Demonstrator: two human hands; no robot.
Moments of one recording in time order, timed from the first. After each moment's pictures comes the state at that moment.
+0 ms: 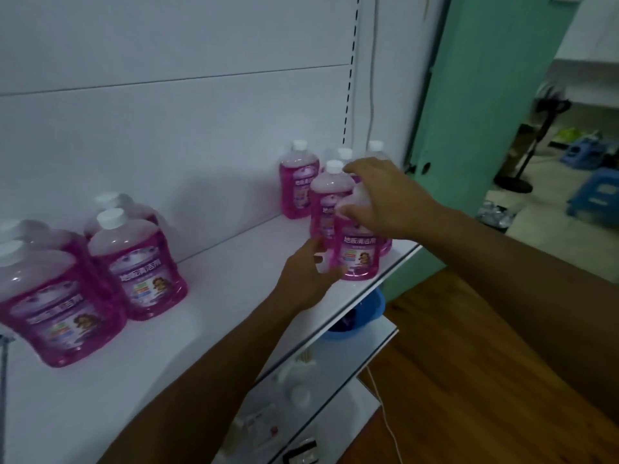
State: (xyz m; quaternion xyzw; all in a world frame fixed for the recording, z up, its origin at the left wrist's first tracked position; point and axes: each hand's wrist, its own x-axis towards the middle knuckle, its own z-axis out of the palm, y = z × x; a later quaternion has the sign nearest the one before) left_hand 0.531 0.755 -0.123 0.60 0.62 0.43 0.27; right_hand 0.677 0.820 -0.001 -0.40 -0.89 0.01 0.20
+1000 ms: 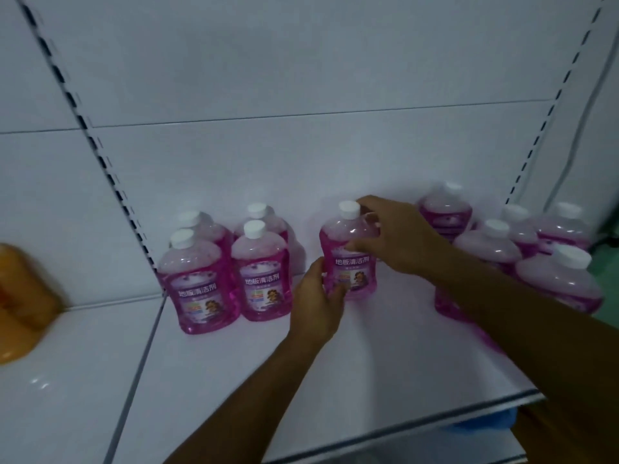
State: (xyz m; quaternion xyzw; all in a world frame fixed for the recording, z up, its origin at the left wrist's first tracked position) left_hand 0.425 0.730 -0.139 0.37 0.73 0.57 0.08; right_hand 0.515 0.846 -0.013 -0.15 -0.94 0.21 0.24
